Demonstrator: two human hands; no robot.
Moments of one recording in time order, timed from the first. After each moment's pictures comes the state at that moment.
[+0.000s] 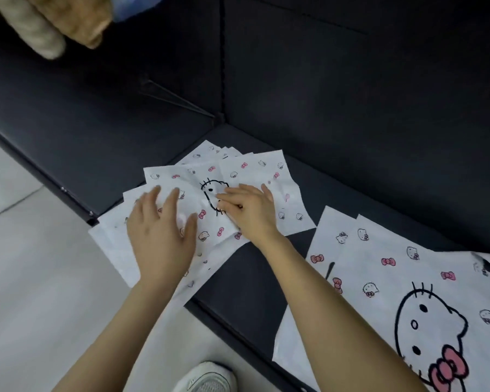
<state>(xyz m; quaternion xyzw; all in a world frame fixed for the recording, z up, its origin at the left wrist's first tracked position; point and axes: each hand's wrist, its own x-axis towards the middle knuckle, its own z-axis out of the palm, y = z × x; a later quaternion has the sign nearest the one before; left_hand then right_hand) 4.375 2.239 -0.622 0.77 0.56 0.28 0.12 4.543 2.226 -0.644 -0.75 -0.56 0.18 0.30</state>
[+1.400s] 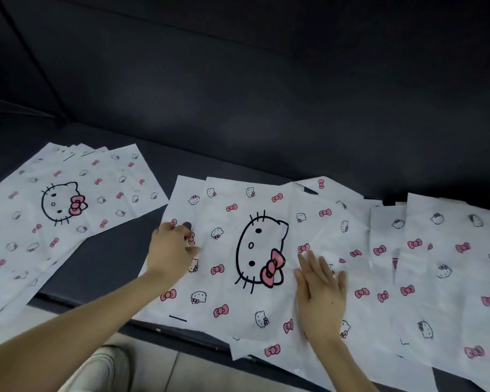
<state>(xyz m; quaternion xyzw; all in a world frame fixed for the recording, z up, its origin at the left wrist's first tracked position) 4.540 2.077 -0.648 0.88 0.41 0.02 0.24 4.646 1.826 -0.682 -0.92 -0.25 -0.13 0.26</state>
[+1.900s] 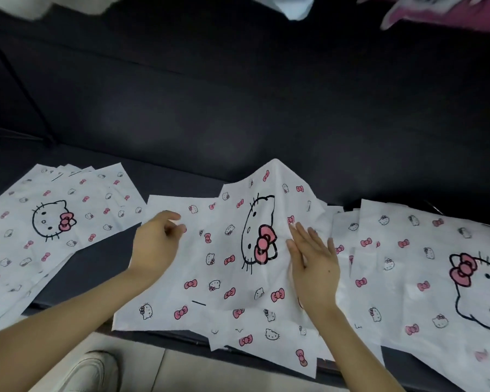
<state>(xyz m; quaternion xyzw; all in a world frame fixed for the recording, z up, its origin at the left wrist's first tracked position) 4.543 2.054 -0.570 0.80 0.39 0.19 0.42 4.670 1.821 -0.583 -0.89 -0.28 -0.17 0.32</state>
